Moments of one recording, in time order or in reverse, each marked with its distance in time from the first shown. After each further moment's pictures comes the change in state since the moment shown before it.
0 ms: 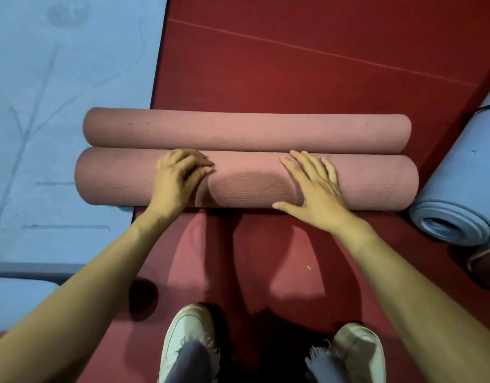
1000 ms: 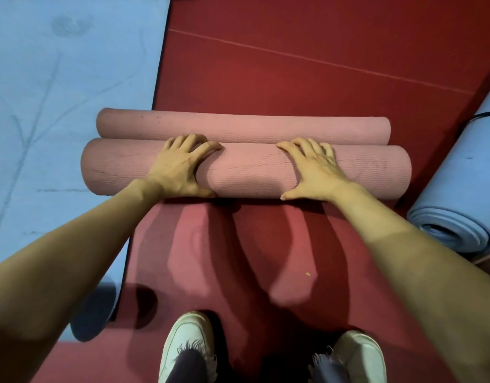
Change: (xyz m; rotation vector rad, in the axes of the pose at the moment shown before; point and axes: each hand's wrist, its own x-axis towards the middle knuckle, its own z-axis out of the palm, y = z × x) left_hand 0.045 -0.014 -0.010 0.431 -0.406 0.196; right_hand 0.055 0.013 -0.029 -0.108 -0.179 -0.010
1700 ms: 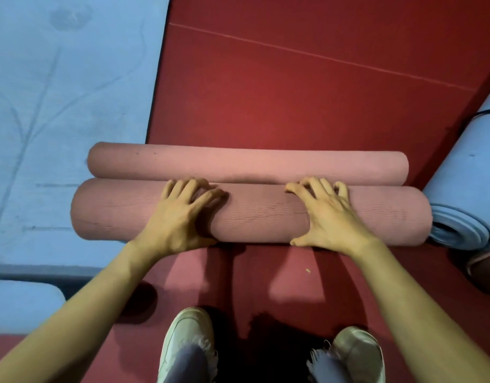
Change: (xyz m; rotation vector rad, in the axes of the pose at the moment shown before) left_hand -0.080 0.051 0.007 -0.063 0.081 0.063; right_hand -0.083 -0.024 0.013 0.020 -0.016 -0.016
